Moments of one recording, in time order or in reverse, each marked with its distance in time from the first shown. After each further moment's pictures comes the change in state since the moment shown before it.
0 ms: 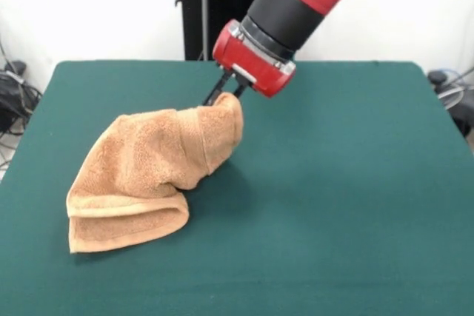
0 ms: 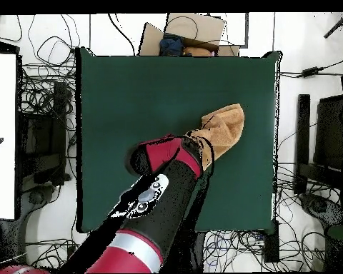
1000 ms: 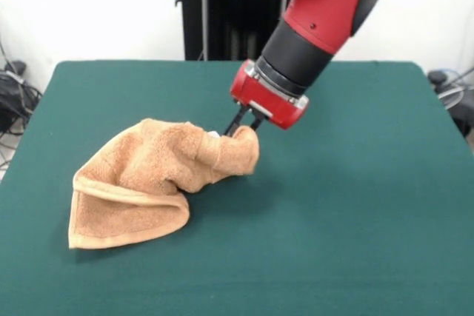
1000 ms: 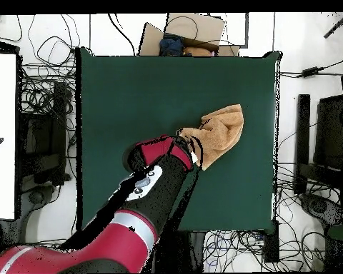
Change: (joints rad) arm 0.018 0.105 0.018 -0.034 0.048 -0.061 0.000
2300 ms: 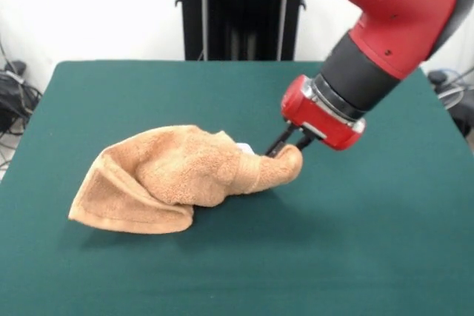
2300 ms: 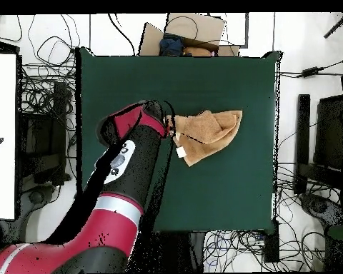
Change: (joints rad) arm 0.022 0.025 0.096 -0.276 -0.084 0.389 -0.025
